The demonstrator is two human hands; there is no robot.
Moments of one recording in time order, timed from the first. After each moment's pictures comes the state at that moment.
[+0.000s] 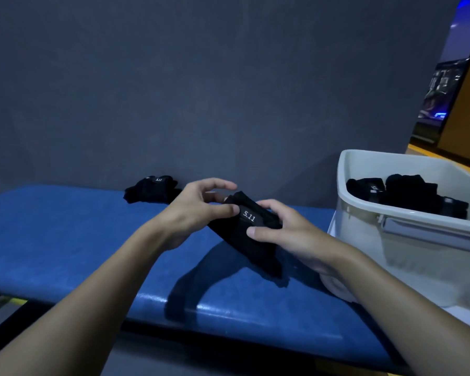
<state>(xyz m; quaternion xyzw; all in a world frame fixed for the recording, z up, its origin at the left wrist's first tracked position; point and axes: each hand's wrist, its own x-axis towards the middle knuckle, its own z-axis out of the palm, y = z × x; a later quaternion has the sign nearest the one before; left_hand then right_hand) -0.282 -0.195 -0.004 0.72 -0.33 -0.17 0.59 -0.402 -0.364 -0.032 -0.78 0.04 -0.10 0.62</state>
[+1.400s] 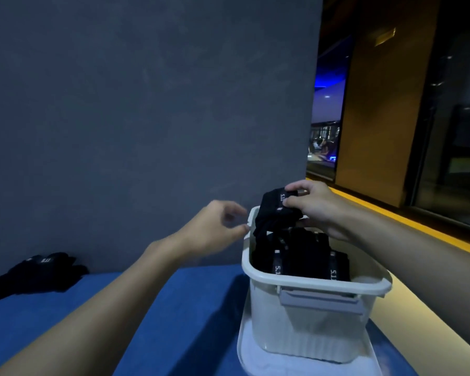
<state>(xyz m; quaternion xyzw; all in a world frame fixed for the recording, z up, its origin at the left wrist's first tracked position) -0.319 -0.359 0.066 0.73 -0.55 -0.05 0.40 -0.463 -0.520 0.095 -0.73 0.28 -0.33 0.52</state>
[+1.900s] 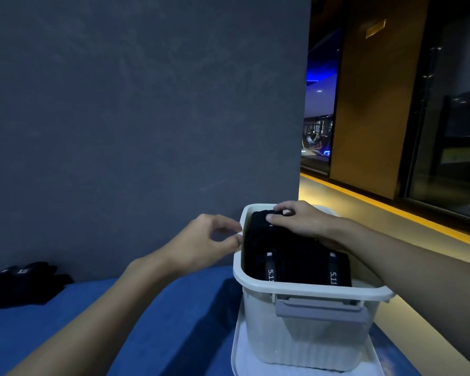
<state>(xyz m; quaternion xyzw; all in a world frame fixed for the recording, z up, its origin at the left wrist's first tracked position) -0.303 -0.371 0.042 0.71 -0.58 -0.07 0.40 -0.449 -0.561 0.058 -0.85 0.31 -0.19 0.37</state>
